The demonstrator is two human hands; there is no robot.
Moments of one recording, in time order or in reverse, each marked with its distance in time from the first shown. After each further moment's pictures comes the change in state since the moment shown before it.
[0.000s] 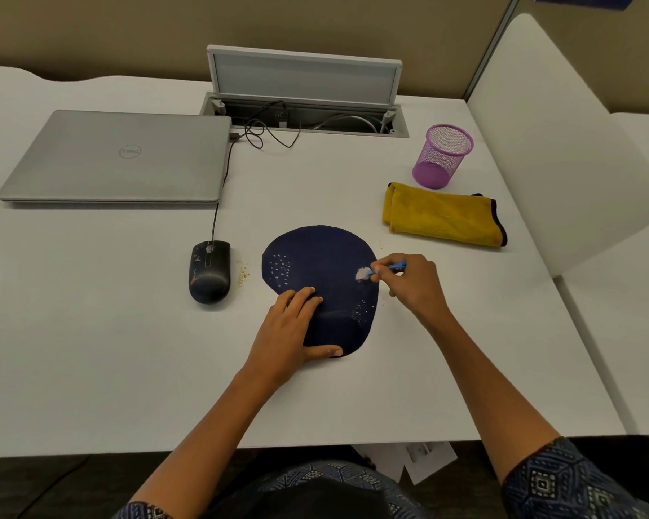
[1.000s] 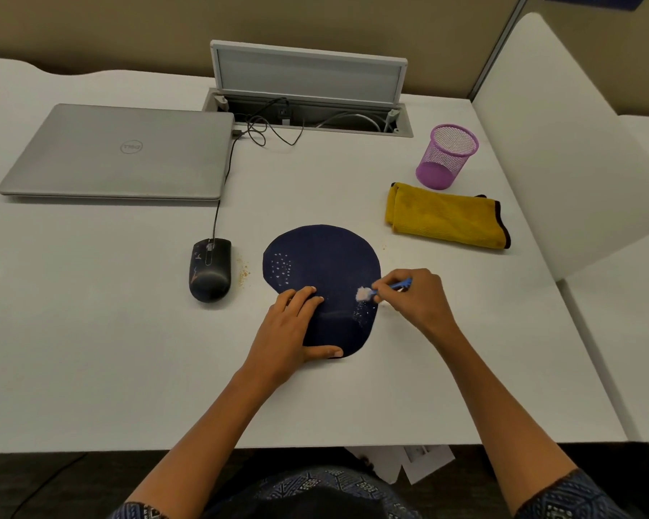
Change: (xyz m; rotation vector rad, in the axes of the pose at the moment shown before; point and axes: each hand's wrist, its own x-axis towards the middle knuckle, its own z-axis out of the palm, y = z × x) left_hand 0.001 0.000 -0.001 -0.019 -0.003 -0.001; right_hand -0.016 0.009 0.000 0.017 -0.062 -0.046
